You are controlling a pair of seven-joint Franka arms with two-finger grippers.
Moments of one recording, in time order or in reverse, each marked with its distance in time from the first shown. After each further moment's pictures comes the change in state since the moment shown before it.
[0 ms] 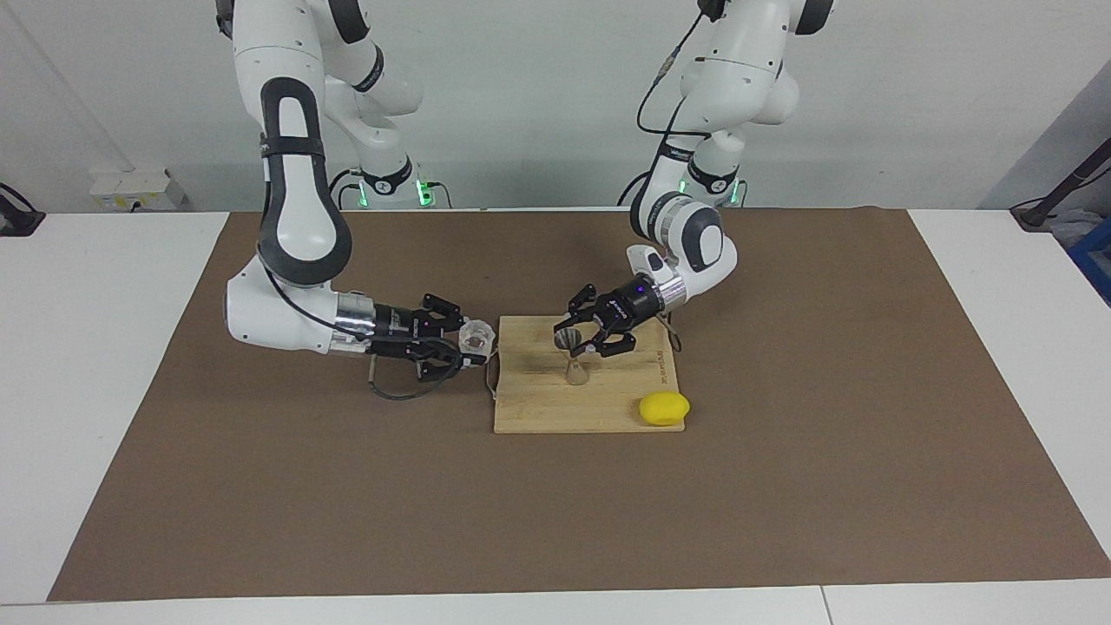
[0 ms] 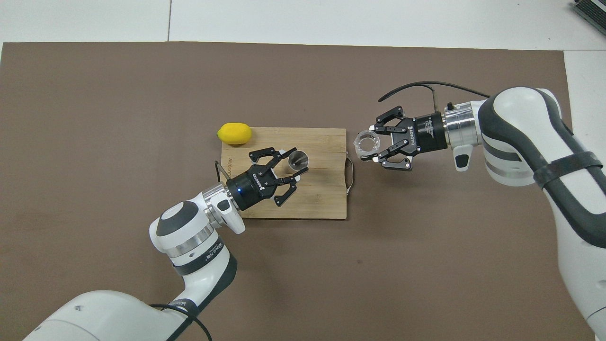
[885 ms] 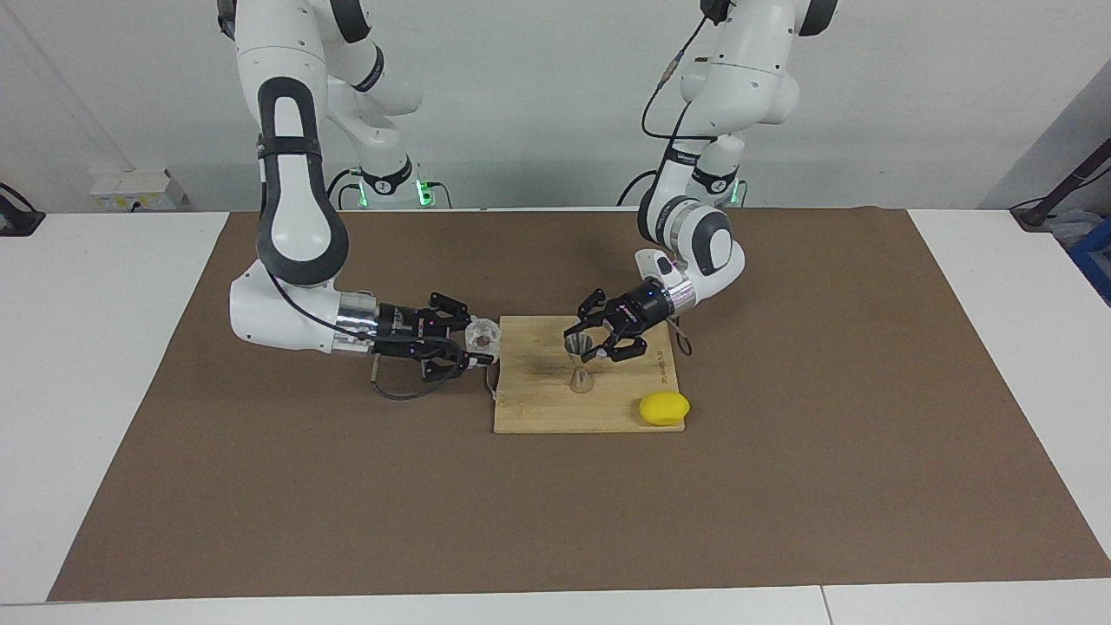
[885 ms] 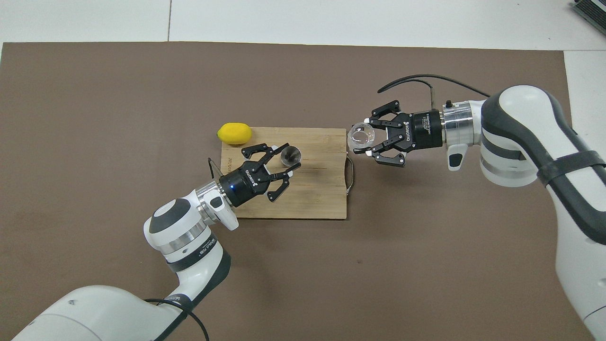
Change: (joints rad) left arm 0.024 0.006 0.013 -0.003 0.005 -0.027 0.012; right arm 0.006 0.000 0.000 -0.005 0.088 0.003 -0.030
